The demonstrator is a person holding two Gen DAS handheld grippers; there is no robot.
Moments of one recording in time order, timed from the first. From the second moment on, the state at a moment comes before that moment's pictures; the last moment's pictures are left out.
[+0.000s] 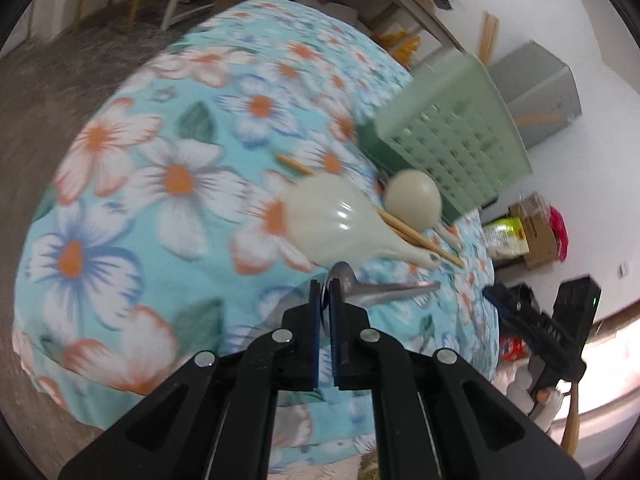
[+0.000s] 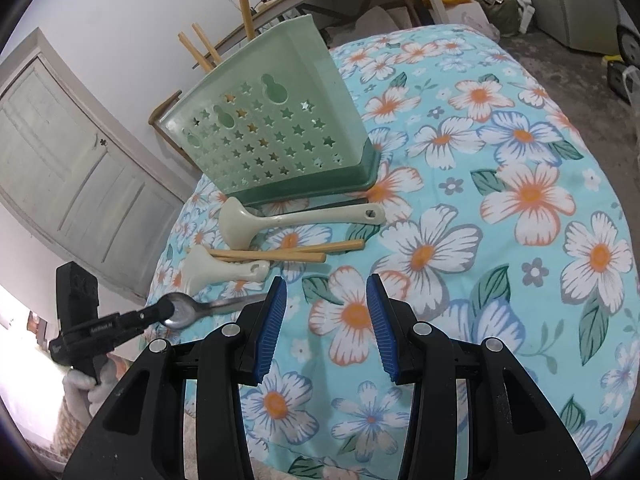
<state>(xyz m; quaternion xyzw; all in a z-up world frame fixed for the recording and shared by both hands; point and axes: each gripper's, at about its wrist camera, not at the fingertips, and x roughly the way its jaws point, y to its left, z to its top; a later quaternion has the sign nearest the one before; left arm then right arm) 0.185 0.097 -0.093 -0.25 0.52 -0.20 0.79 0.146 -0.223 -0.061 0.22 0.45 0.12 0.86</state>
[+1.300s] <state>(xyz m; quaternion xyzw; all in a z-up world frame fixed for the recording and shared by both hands) 0.164 0.085 -0.106 -0.28 0.46 -0.13 0.83 0.147 -0.220 -0.065 0.22 0.45 0.12 0.86</state>
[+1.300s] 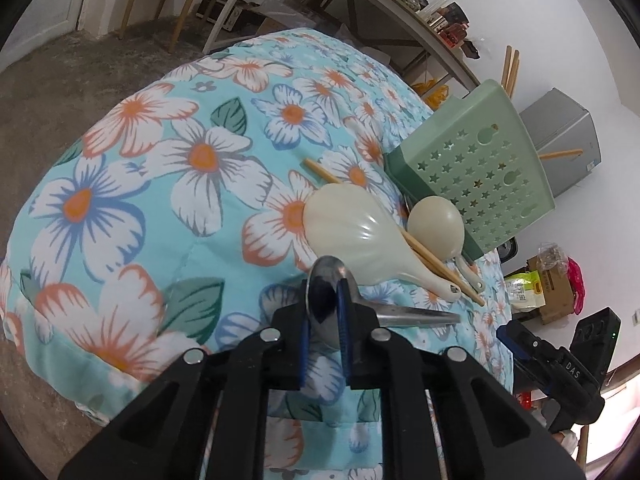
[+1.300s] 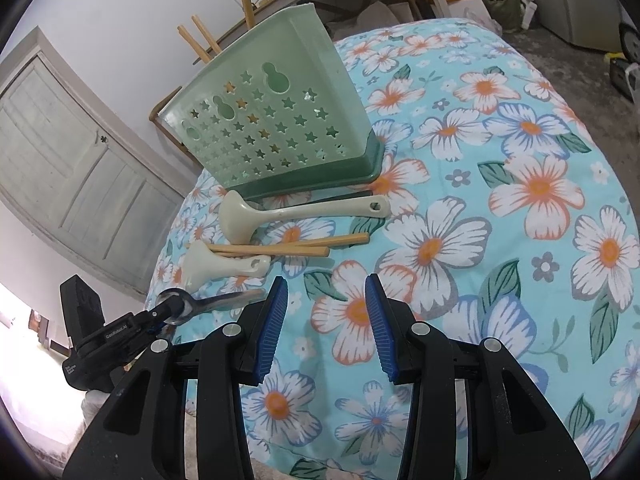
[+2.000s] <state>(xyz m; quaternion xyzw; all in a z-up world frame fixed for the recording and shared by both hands) 0.152 0.112 -0.062 -0.26 0.38 -0.21 0.86 0.149 -0.216 -0.062 0.21 0.45 0.12 0.86</state>
